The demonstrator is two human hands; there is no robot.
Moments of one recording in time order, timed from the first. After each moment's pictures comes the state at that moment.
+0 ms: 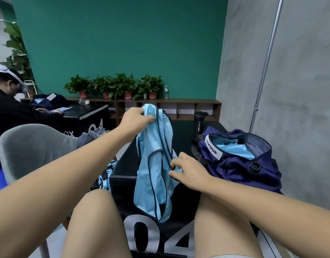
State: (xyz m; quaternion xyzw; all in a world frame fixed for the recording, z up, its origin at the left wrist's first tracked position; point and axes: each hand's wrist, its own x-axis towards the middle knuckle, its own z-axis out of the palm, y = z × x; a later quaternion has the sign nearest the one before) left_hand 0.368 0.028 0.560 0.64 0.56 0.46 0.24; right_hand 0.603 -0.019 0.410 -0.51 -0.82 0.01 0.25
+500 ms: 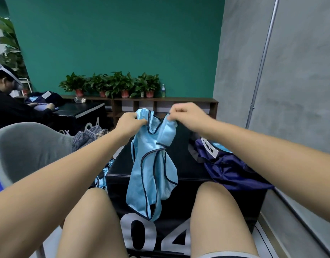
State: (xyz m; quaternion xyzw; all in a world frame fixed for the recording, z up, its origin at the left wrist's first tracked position) left_hand 0.358 0.045 0.538 0.62 0.57 0.46 0.28; right_hand 0.598 -0.026 0.584 -0.46 -0.76 0.21 0.40
